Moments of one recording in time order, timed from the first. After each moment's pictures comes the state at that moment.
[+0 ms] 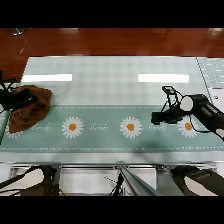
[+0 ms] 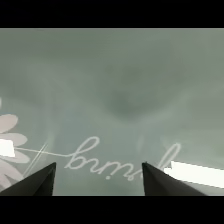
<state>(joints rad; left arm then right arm) 0.40 -1.29 0.93 1.37 -0.89 -1.57 0.22 -1.15 0.73 -1.40 1.04 1.68</state>
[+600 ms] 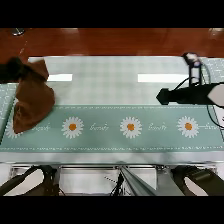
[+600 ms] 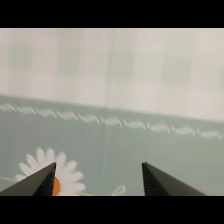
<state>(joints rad) 0.34 -1.12 1.20 0.86 -0.94 -1.38 0.25 -0.89 0.99 -1.46 1.08 1.75</state>
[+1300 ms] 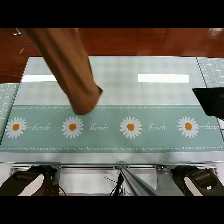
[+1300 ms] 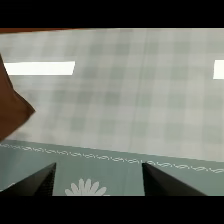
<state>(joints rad) -0.11 -0.95 1.78 0.70 -0.78 -1.45 0.25 -0.44 1.07 -1.47 1.18 1.81</state>
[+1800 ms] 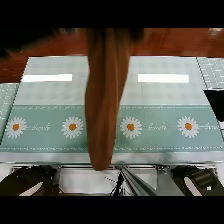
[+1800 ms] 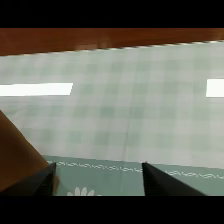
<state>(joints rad) -0.59 -0.93 1.37 0.82 -0.64 -1.50 0.25 -0.37 1.07 -1.52 1.18 1.83</state>
